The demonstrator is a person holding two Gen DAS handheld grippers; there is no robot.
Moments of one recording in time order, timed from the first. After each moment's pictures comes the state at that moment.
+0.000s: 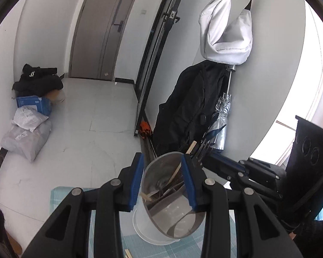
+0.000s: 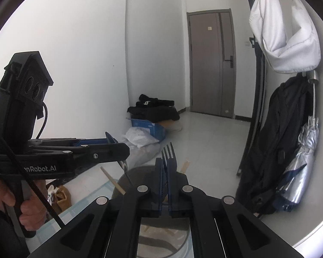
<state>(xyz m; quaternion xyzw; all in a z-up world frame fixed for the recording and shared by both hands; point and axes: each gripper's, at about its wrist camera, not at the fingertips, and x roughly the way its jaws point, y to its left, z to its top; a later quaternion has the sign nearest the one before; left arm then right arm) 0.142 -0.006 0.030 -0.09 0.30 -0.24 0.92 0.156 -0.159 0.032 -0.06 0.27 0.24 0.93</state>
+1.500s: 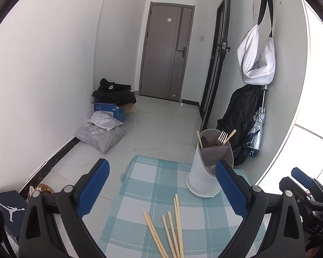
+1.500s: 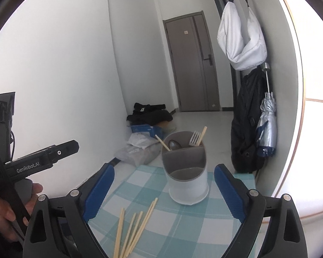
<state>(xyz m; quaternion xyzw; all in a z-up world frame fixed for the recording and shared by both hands) -0.034 0.036 0.046 -0.08 0.23 0.01 0.97 -0.027 -0.173 0.084 0.01 0.26 0.17 0.95</state>
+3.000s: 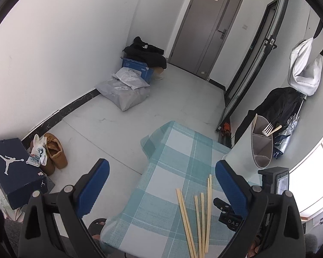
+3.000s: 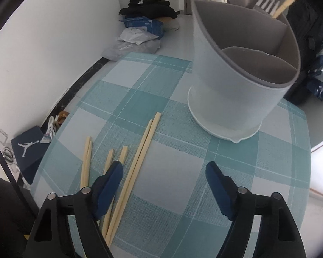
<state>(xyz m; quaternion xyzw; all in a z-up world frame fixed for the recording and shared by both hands) -0.014 0.110 -0.012 -0.20 0.34 0.07 0.91 0.074 -0.075 -0.103 -0.12 0.57 0.16 0.80</state>
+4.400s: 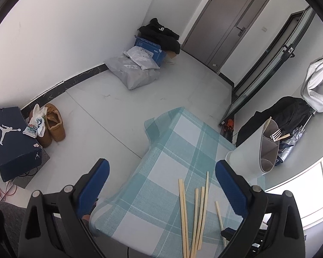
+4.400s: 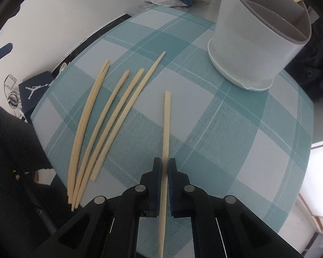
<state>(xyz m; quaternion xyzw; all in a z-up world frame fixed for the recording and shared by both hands) -0.010 0.130 -0.032 -0.27 0.39 0.08 0.87 0.022 -0.099 -0.100 -0.20 0.64 0.23 0.71</state>
